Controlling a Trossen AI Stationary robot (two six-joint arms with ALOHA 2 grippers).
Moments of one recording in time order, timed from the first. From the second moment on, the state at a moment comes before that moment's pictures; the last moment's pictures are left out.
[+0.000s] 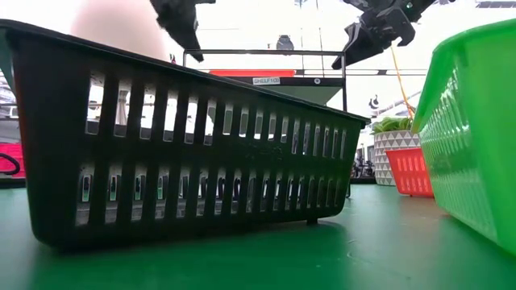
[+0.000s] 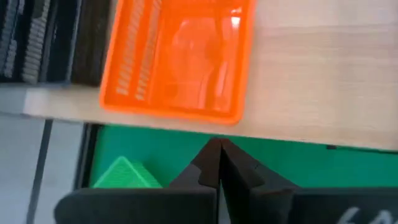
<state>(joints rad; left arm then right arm) 0.16 1.42 1.43 -0.99 -0.17 0.12 -0.14 1.05 0.88 -0.47 0.16 -0.39</state>
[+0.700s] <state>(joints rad) 0.15 1.31 1.03 -0.47 -0.18 0.12 -0.14 1.05 0.88 -0.45 0.16 -0.38</state>
